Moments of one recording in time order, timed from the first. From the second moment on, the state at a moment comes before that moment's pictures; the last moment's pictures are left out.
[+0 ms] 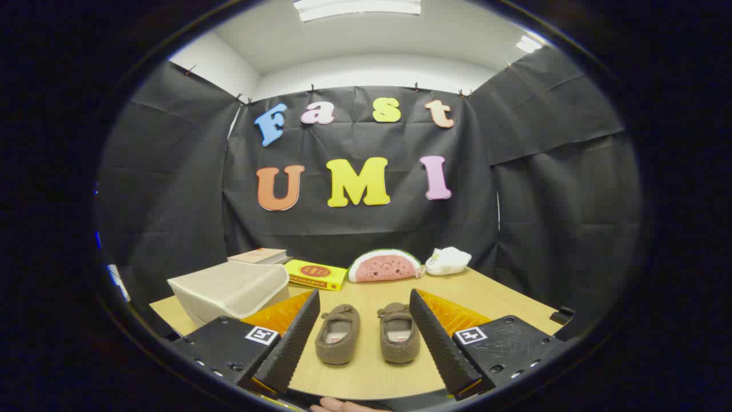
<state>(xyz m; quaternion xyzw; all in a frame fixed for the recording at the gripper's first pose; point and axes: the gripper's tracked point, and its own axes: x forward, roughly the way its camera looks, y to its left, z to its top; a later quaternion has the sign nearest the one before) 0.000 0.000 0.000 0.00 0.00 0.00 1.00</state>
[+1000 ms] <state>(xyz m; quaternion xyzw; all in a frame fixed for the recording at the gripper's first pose) 0.039 0.019 -0.011 0.01 0.03 0.04 1.00</state>
